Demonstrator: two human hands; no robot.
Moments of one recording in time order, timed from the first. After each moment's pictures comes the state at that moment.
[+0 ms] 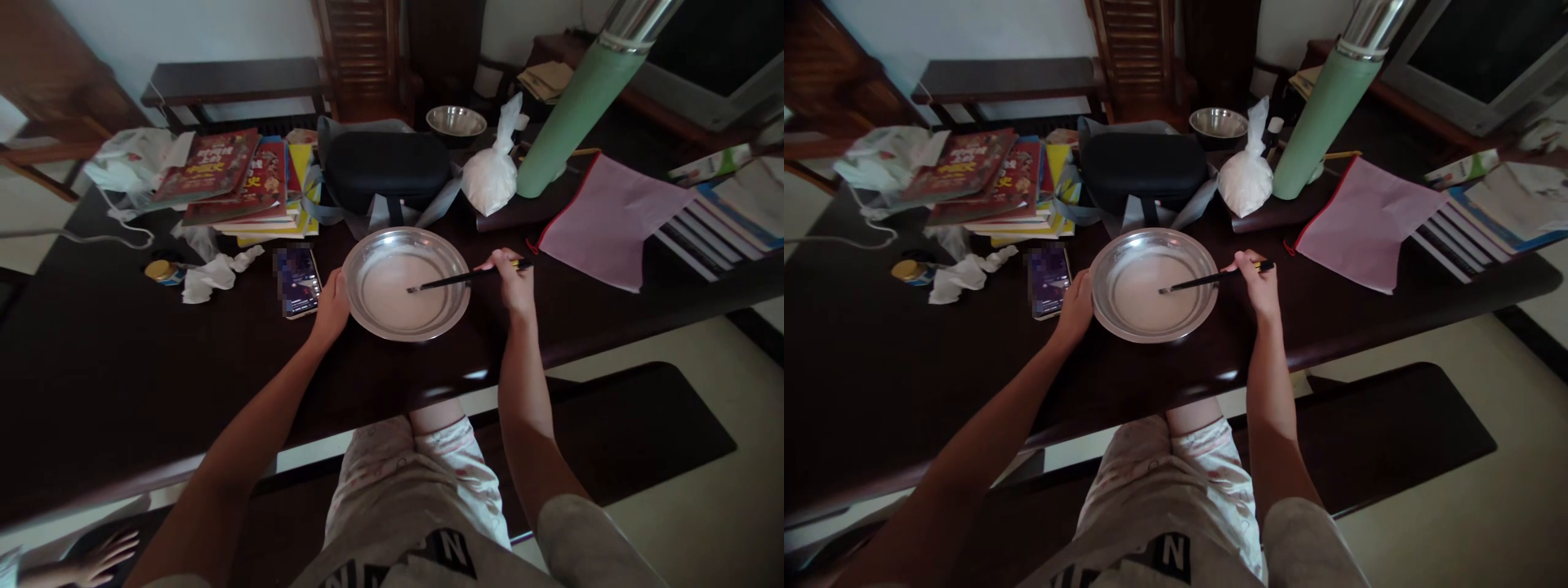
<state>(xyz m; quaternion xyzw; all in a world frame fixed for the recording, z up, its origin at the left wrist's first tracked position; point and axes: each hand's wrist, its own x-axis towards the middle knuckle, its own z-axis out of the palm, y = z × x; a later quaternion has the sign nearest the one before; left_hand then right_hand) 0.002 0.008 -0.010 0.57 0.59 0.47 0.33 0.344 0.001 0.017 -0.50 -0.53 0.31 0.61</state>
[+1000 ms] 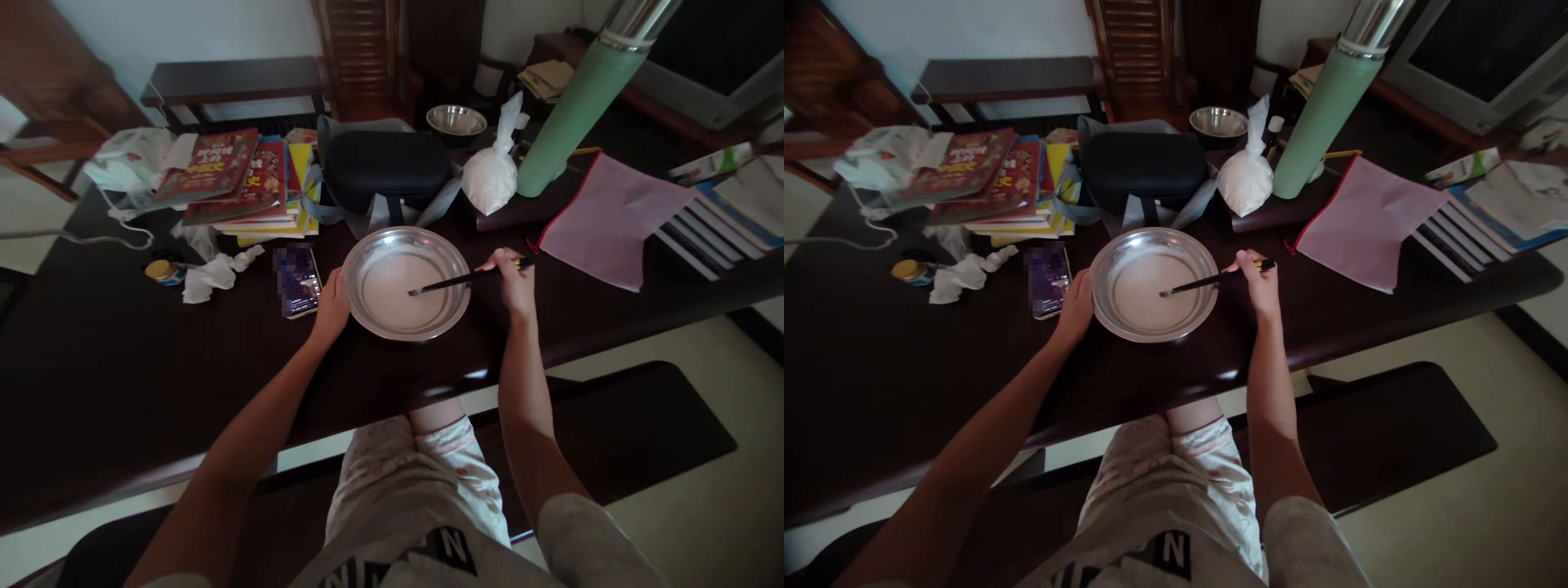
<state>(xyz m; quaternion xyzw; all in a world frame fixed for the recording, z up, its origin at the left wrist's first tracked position) 0.003 0.007 -0.008 0.56 0.59 0.47 0.34 0.343 0.001 0.017 -0.51 -0.52 0.31 0.61</state>
